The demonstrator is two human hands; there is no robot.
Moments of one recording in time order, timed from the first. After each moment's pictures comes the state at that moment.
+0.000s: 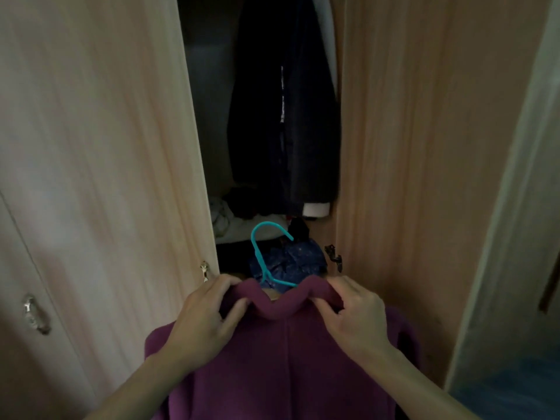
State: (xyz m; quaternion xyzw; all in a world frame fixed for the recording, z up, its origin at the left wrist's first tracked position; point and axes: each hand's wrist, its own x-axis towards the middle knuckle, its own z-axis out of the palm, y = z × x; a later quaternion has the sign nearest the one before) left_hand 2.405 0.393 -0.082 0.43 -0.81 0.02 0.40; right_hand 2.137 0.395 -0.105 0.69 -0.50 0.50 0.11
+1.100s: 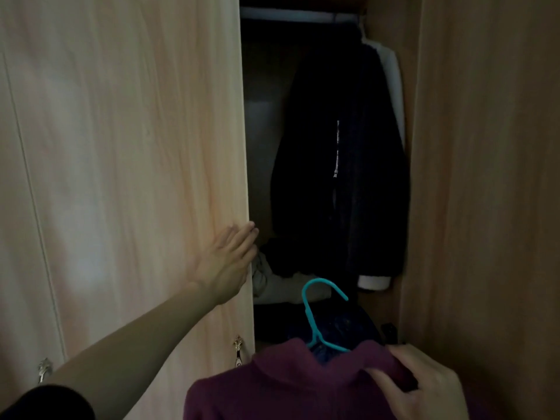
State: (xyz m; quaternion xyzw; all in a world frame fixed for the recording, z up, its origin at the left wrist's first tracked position) left_hand 2.484 0.179 0.043 0.51 -0.72 0.47 -0.02; right_hand 2.151 0.303 -0.072 0.70 -0.44 0.56 0.05
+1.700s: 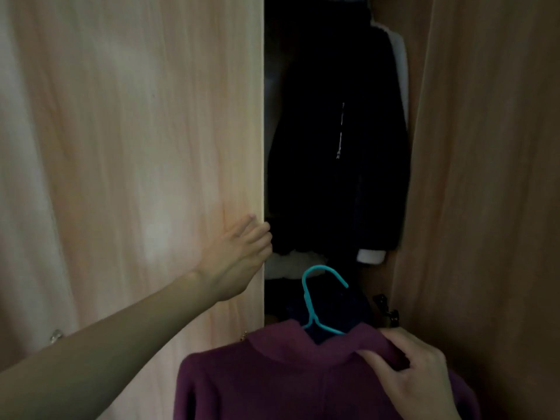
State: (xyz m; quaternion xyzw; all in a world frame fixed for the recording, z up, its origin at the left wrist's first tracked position) left_hand 2.497 0.246 0.039 0.39 -0.77 0.51 -0.03; right_hand 2.197 0.343 -0.084 0.70 -0.45 0.56 0.01
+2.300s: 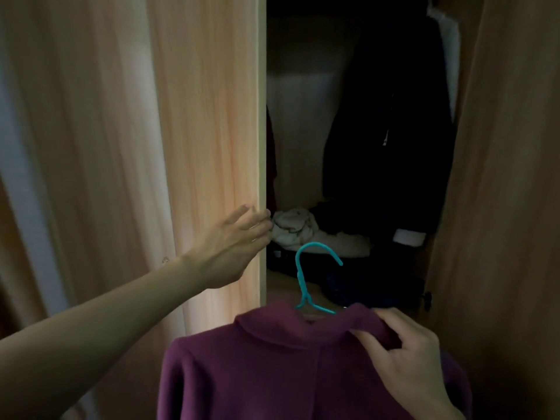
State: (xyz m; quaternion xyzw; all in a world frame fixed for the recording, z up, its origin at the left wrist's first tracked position) left_hand 2.511 0.427 0.037 0.46 -0.75 0.48 -0.04; right_hand 2.193 0.425 -0.089 0.74 -0.33 0.58 -0.05
